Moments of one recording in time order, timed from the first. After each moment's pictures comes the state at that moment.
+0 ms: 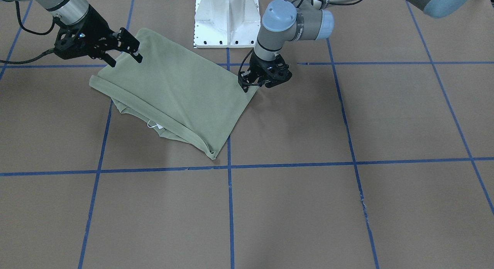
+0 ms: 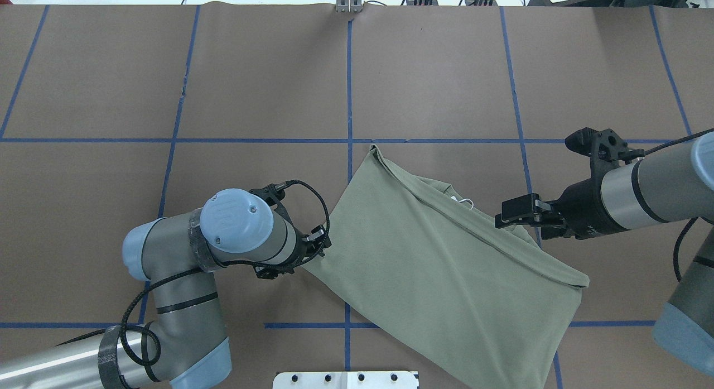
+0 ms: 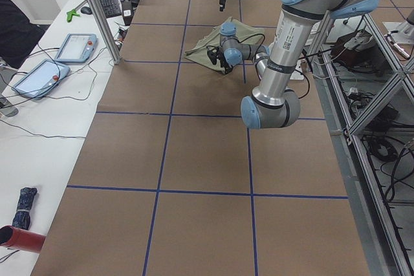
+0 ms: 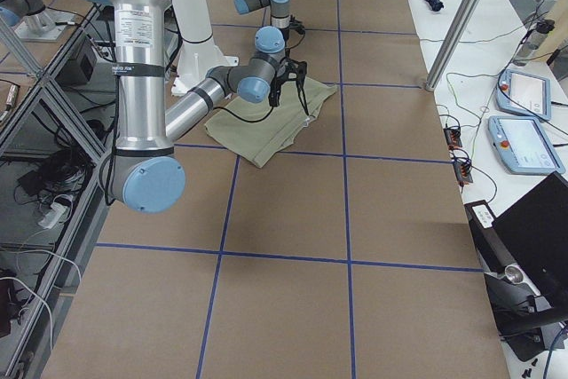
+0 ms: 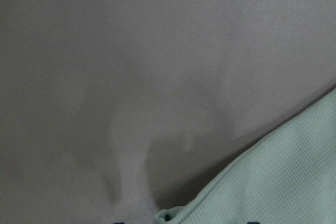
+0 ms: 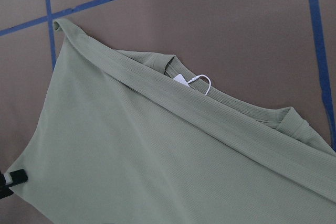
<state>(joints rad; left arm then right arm) -0.37 -2.11 -1.73 -1.82 -1.84 -1.84 0.67 -1.57 2.18 -1.14 2.11 1.38</state>
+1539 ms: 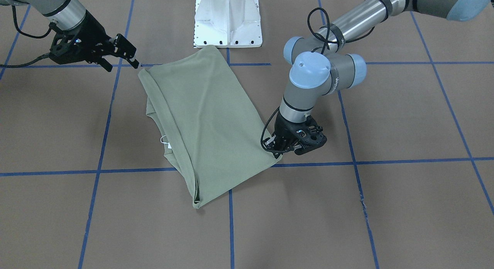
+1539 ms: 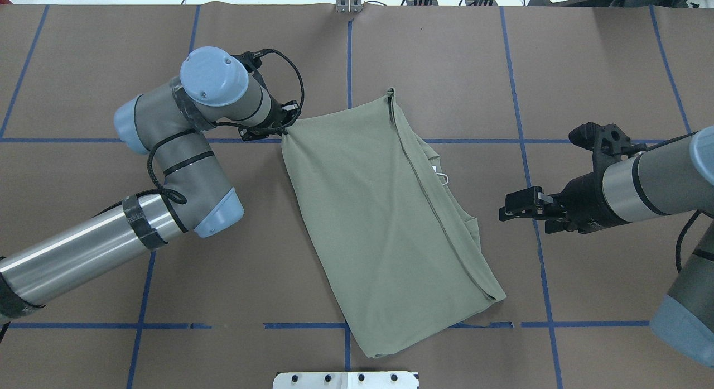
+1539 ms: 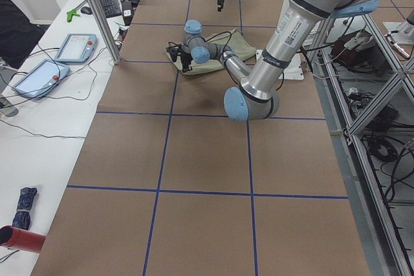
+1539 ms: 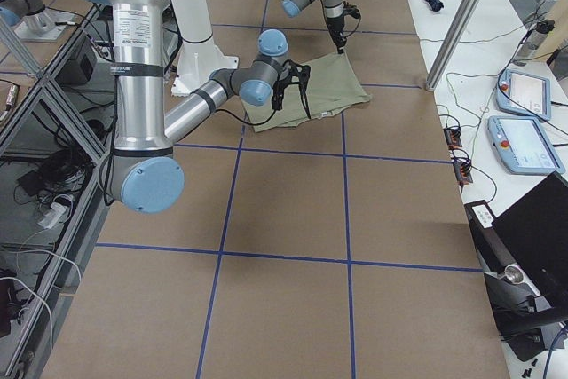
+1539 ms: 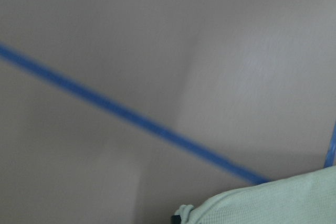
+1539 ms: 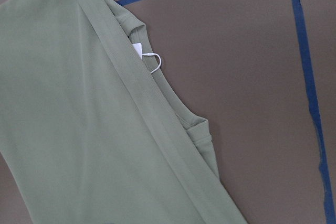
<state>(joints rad) -0.71 -2.31 -1.33 -2.01 -1.84 -1.53 0.69 -1.57 2.16 -1.14 2.11 1.38</state>
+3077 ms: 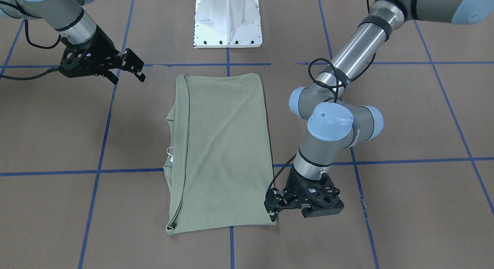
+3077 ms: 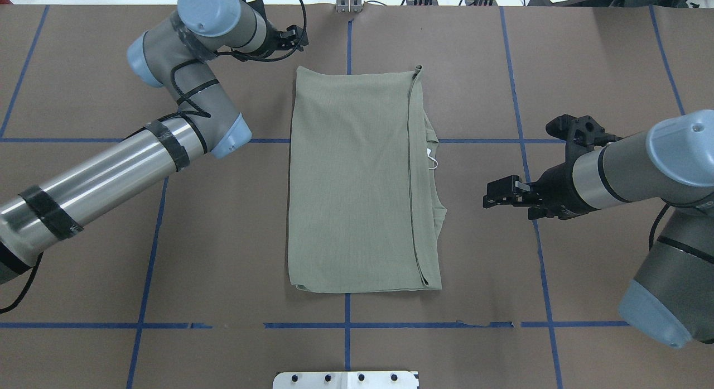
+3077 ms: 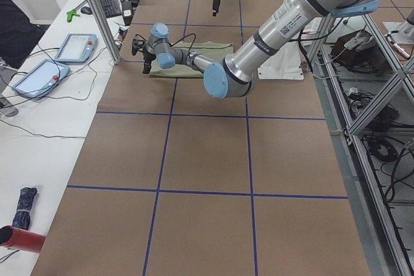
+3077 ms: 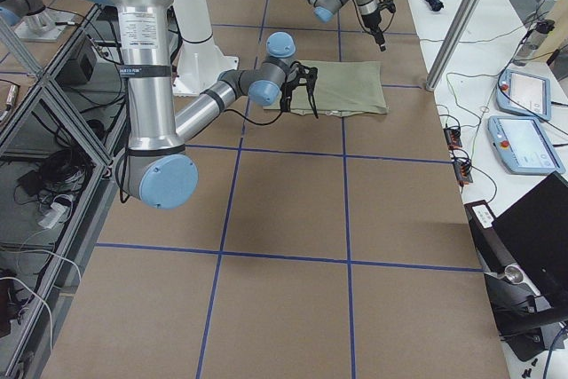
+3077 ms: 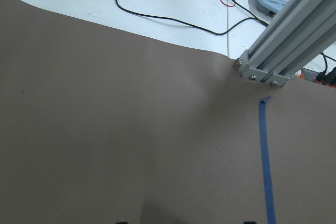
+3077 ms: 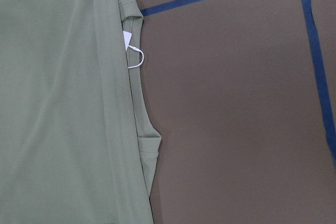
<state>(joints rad) -0.84 -2.46 -0.99 -2.33 -1.83 -1.23 0.68 -1.46 2.05 -1.17 2.05 1.36</state>
